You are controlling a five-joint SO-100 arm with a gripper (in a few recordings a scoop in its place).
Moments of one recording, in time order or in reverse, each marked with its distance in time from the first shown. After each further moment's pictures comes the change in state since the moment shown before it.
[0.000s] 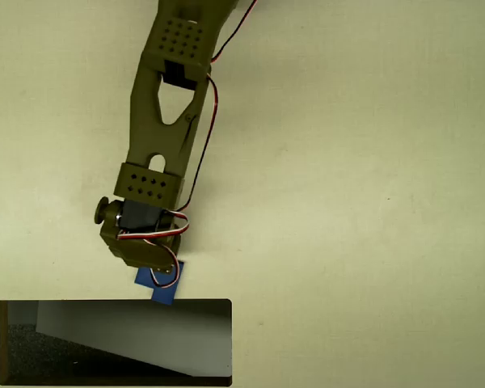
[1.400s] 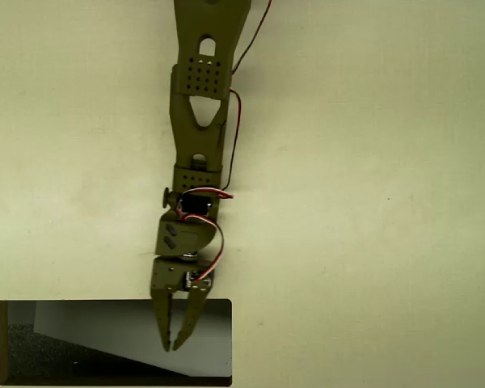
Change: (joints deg) arm -9.6 -28.9 -3.3 -92.8 4.9
